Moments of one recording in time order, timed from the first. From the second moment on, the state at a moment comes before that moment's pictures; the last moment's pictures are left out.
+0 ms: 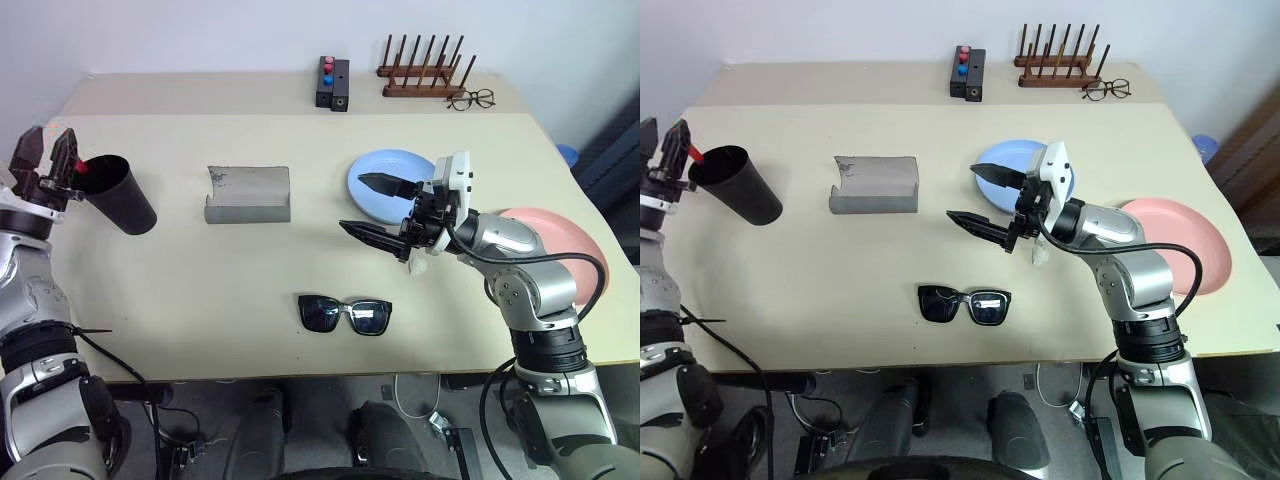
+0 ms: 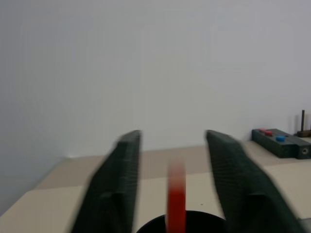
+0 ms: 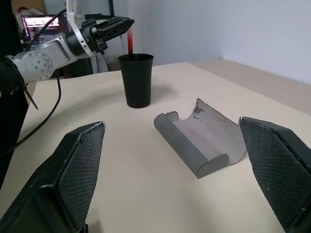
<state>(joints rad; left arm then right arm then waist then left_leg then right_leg) -0.55 0.66 0.56 0.57 -0.46 -0.25 -0.67 -0.52 -0.47 0.00 -0.15 0.55 0.42 0.94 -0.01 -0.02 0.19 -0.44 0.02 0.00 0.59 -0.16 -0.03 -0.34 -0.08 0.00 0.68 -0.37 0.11</state>
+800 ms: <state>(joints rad) -0.70 0.69 0.02 0.41 -0.27 0.27 -0.79 -0.50 -0.45 0.01 -0.13 0.52 0.38 0.94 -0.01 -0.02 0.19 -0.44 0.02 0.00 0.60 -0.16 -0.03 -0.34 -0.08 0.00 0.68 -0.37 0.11</state>
